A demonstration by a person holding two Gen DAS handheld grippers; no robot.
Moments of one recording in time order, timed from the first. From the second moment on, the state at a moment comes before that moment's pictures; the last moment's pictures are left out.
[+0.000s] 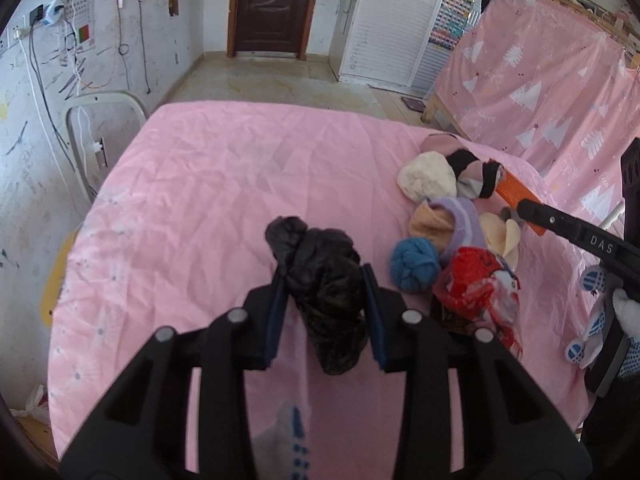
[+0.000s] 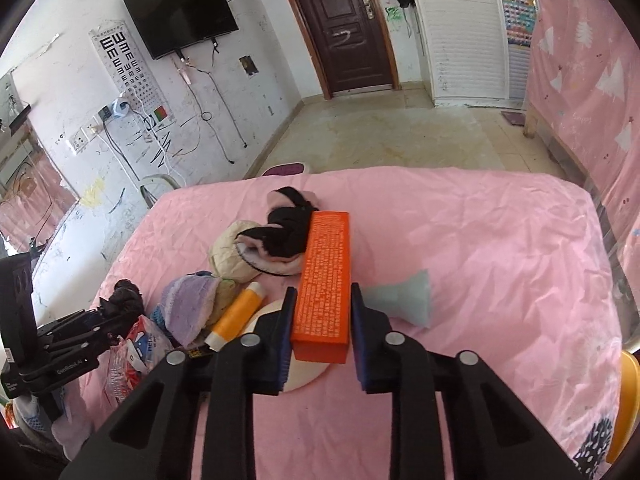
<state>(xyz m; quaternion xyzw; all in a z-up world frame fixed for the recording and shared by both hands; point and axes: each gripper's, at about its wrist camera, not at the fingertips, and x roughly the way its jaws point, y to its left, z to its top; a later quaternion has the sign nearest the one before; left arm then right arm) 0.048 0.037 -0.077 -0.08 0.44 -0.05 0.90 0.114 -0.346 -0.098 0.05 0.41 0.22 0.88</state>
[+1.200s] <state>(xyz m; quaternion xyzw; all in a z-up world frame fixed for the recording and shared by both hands) 0.039 -0.164 0.007 -0.01 0.37 -0.20 0.91 0.018 -0.556 -0.064 0.10 0.30 0.10 0.94</state>
